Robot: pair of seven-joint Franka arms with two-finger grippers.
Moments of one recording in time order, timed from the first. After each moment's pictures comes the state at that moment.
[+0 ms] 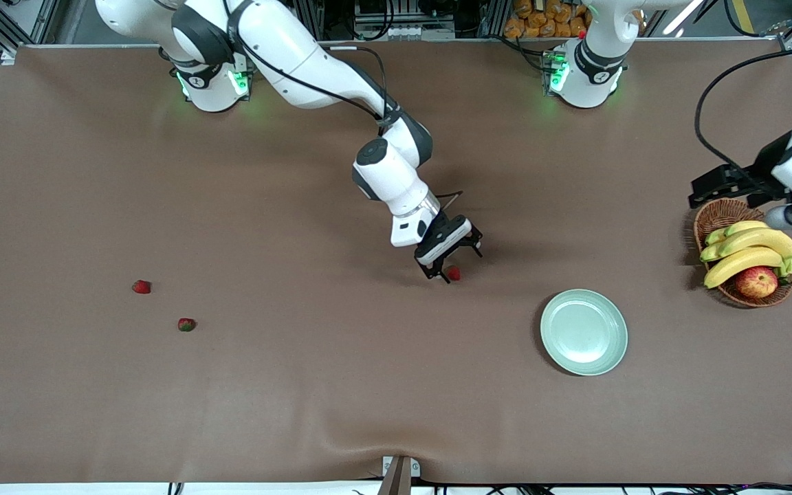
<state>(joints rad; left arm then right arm) -0.02 0.07 -0.04 -1.60 -0.05 1.61 -0.04 0.86 0.93 0.01 -1.43 0.24 3.15 0.11</state>
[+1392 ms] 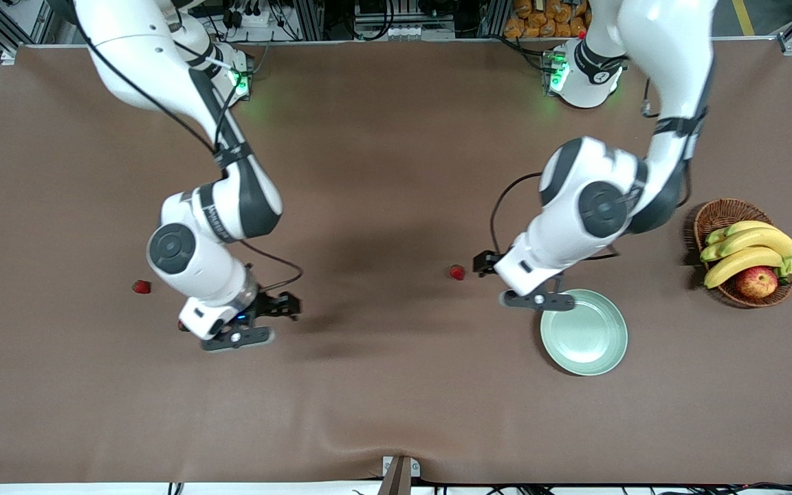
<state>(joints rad) -0.42 0.51 -0.05 -1.58 -0.16 2.10 -0.32 0.44 0.63 -0.16 -1.53 0.17 2.26 0.07</state>
